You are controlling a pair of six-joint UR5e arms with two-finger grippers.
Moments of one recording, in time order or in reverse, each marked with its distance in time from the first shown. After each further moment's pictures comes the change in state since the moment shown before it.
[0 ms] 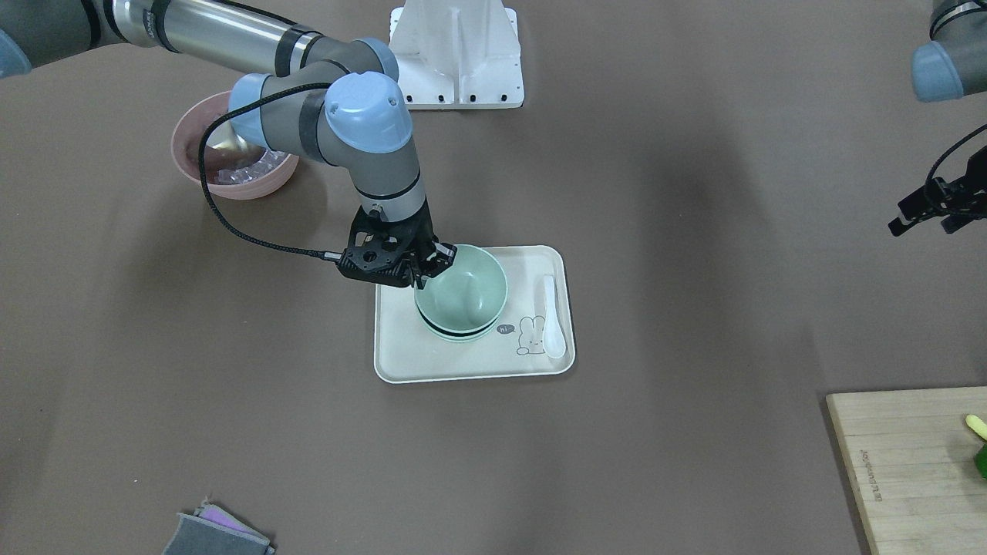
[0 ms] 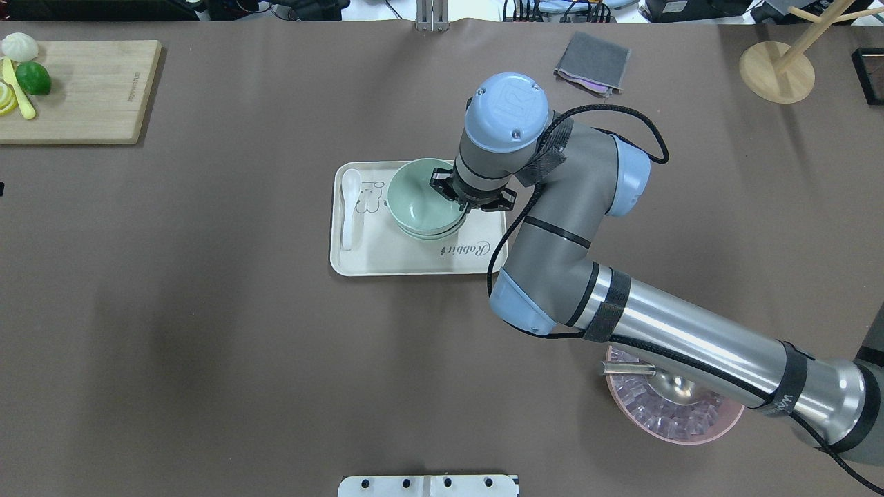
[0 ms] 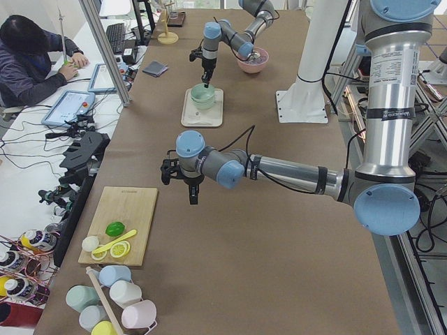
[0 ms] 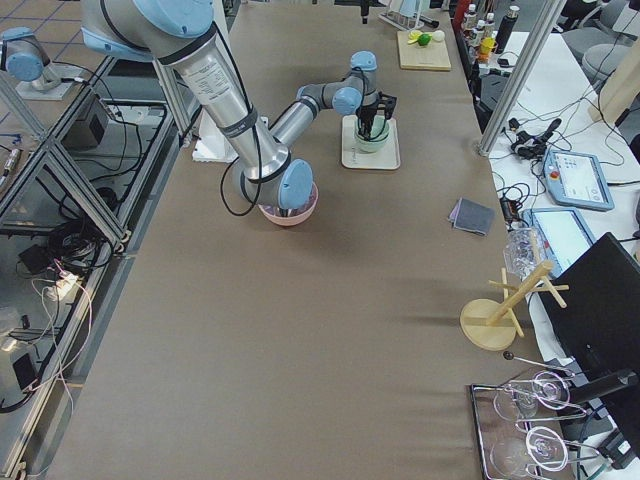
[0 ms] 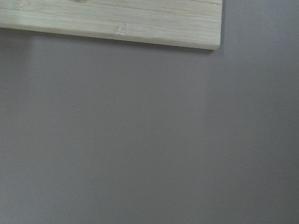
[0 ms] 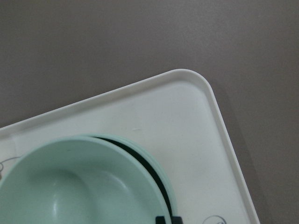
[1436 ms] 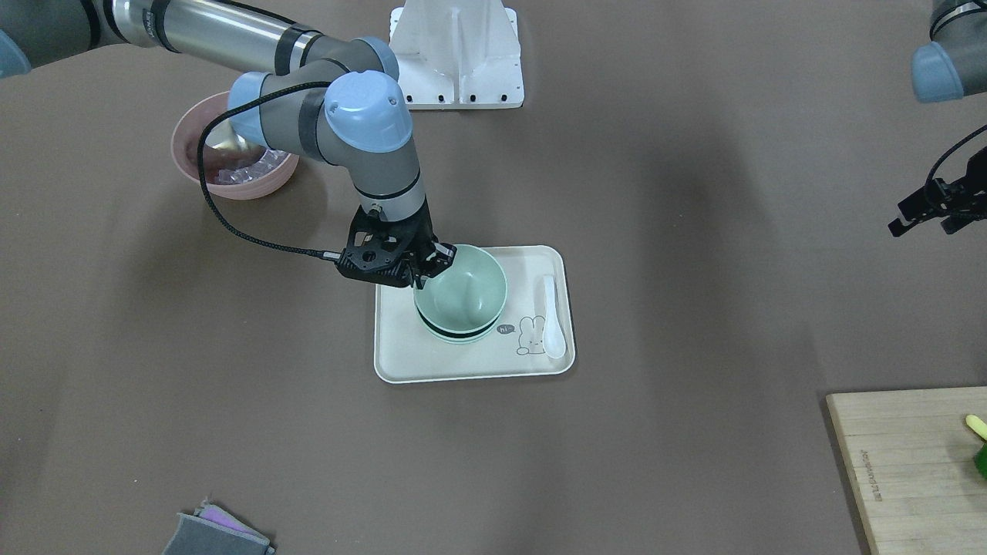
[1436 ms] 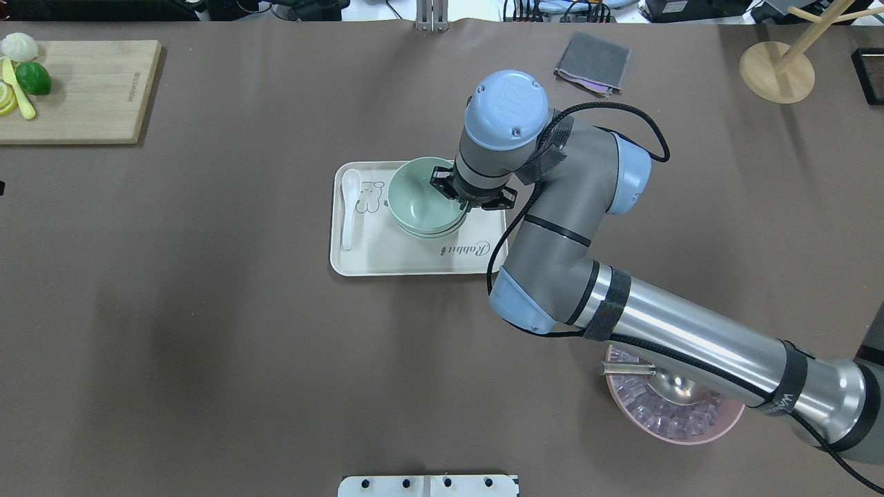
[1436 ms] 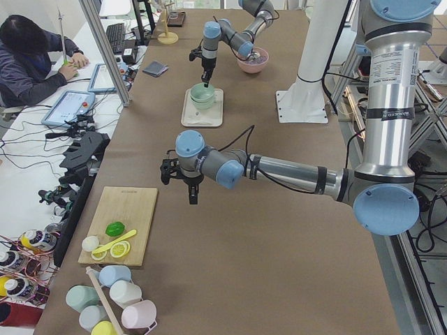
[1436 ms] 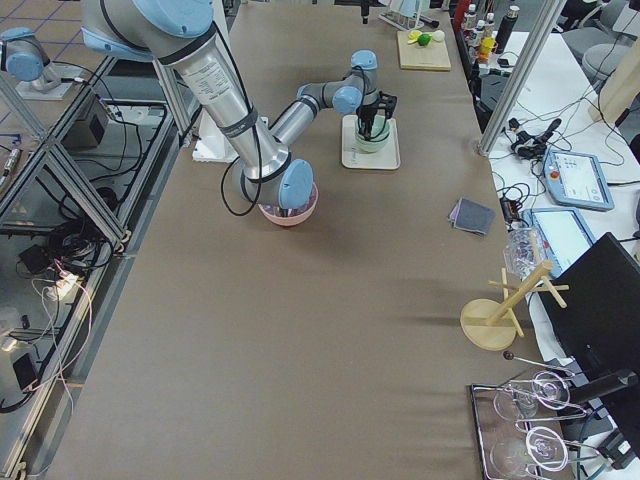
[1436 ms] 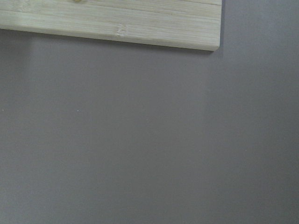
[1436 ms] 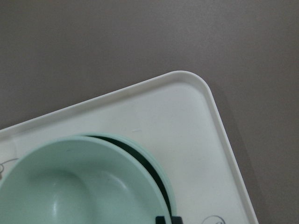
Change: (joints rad) left arm 0.000 -0.003 0.002 0.001 0.000 0.000; right arm 0.002 0.001 0.004 -0.009 0.001 -0.002
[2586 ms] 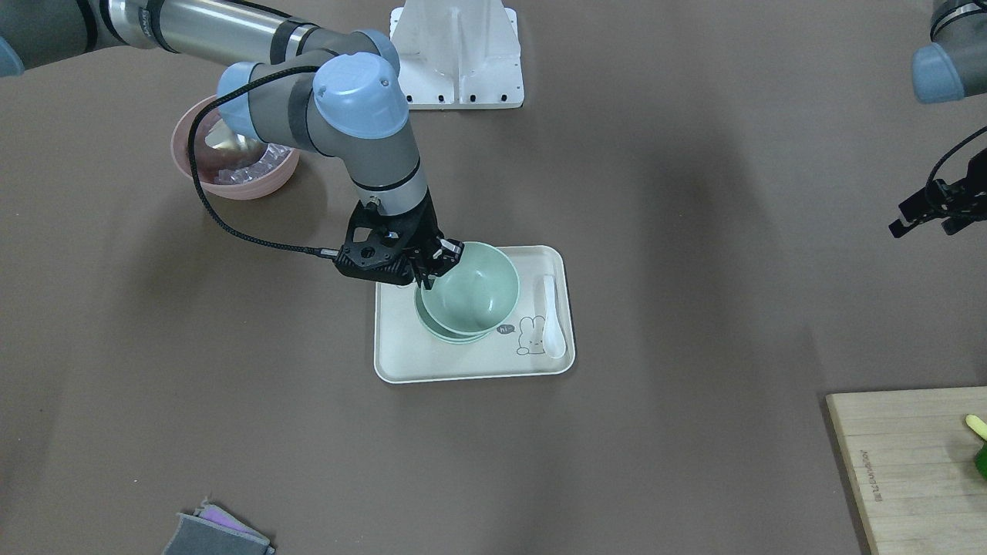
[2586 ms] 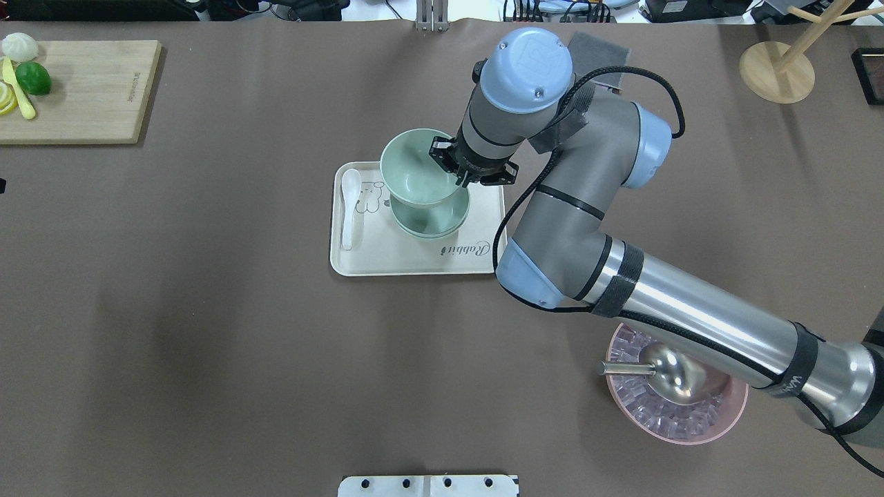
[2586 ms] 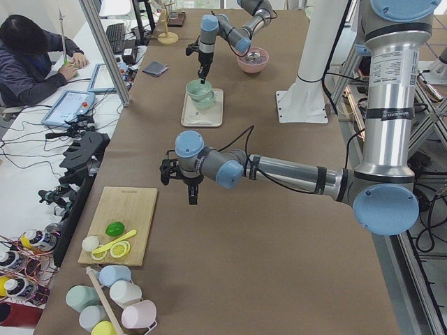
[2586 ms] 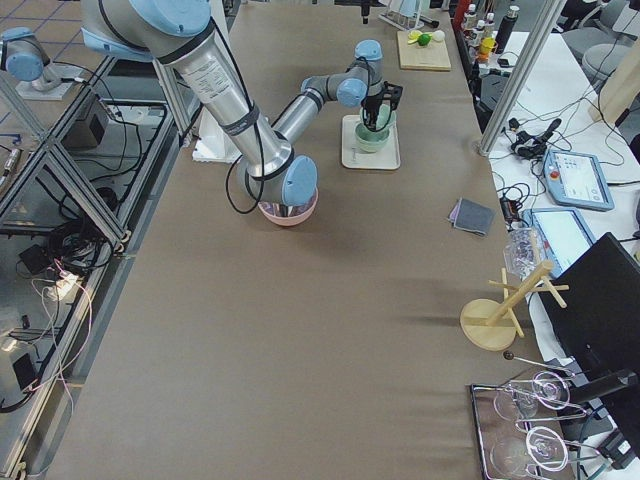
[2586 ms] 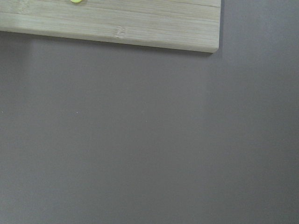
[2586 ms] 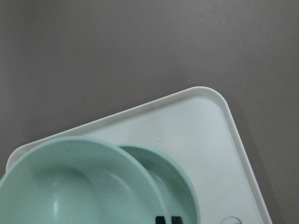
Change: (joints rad) left arm -0.001 -0.001 0.004 0.000 0.000 0.000; right arm 0.028 0.027 0.015 0.003 0.021 0.006
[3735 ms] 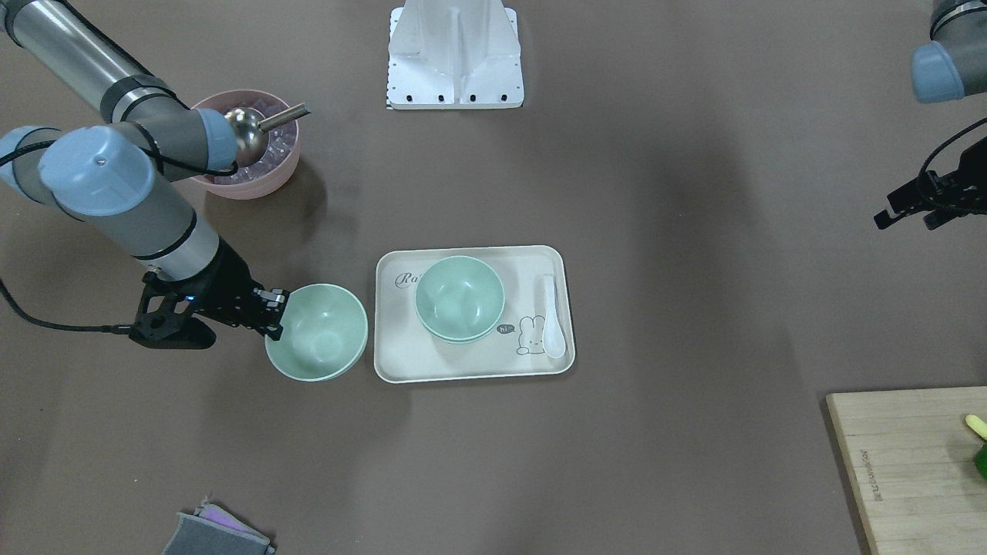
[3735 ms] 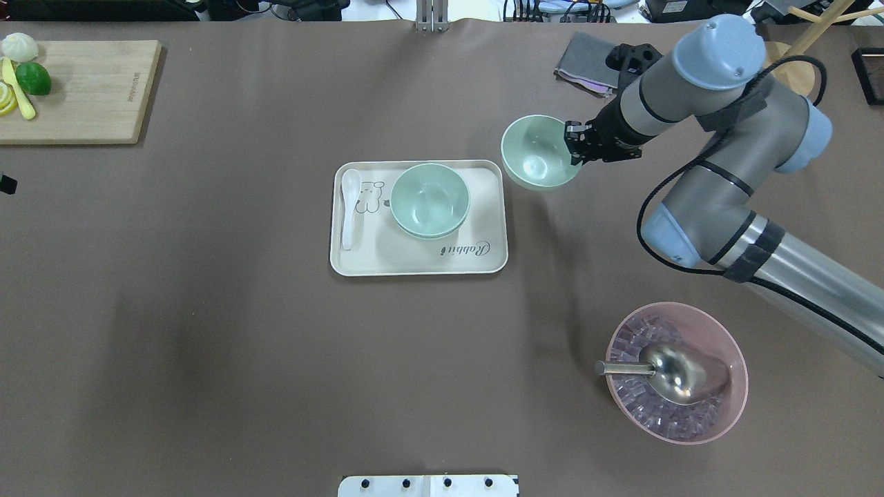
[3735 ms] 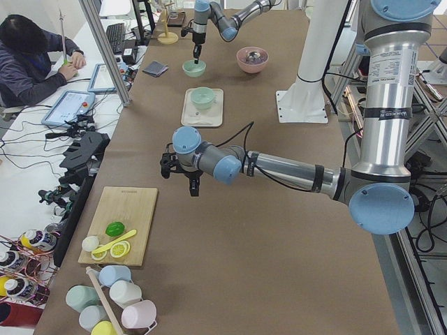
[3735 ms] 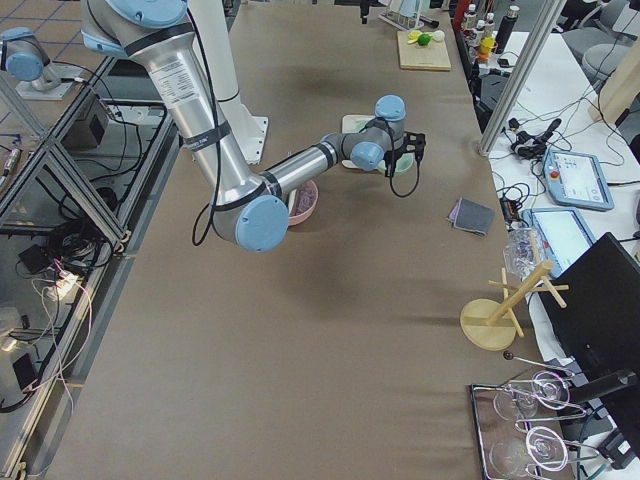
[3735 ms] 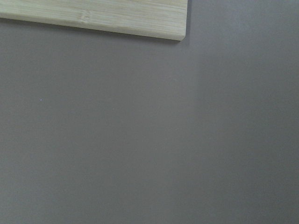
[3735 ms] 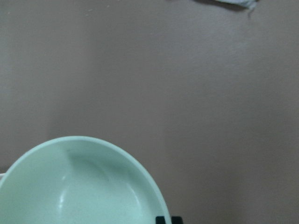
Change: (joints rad) left arm -0.001 -0.017 -0.012 0.023 -0.080 -0.001; right arm 0.203 -0.268 0.013 0.293 0.188 -0.215
